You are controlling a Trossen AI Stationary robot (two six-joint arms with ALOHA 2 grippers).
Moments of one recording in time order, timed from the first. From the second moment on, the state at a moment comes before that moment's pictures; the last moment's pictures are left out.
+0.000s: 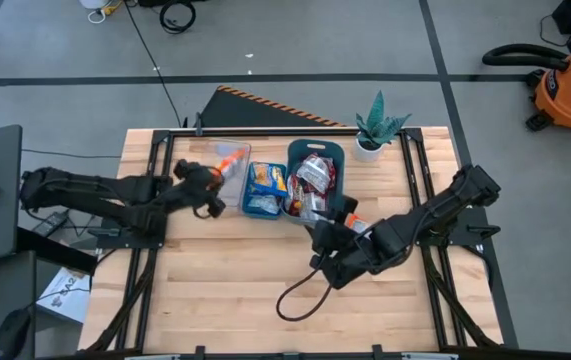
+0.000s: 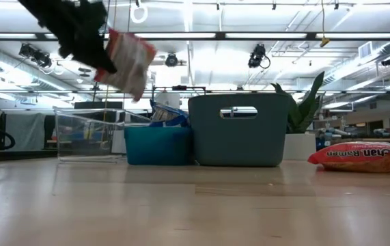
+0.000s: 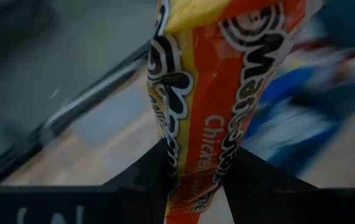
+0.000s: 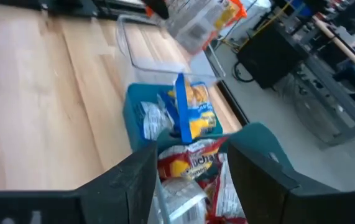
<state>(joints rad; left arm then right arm) -0.07 0.94 0.73 -0.59 -0.72 -0.47 0.51 1.68 1.56 -0.94 0.98 0.49</state>
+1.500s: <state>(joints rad) 0.00 1.20 0.89 -0.95 -0.62 -0.43 0.50 1.68 1.38 -1.20 0.69 0.82</state>
